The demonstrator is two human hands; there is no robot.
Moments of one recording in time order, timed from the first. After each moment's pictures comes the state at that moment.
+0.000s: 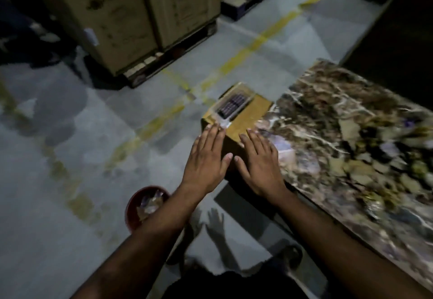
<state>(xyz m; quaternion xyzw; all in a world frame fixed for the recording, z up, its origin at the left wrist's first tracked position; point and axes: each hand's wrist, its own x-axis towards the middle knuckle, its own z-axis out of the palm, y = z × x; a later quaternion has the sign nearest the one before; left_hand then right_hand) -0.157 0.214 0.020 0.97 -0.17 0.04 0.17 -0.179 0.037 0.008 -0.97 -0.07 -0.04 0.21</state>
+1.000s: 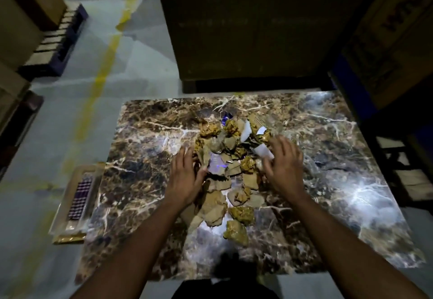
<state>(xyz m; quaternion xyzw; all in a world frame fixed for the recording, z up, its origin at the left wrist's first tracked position) -0.055 -0.231 -0.031 0.88 -0.39 -0.15 0.22 -0.259 -0.440 -0.018 -0.88 0.40 -0.17 0.16</state>
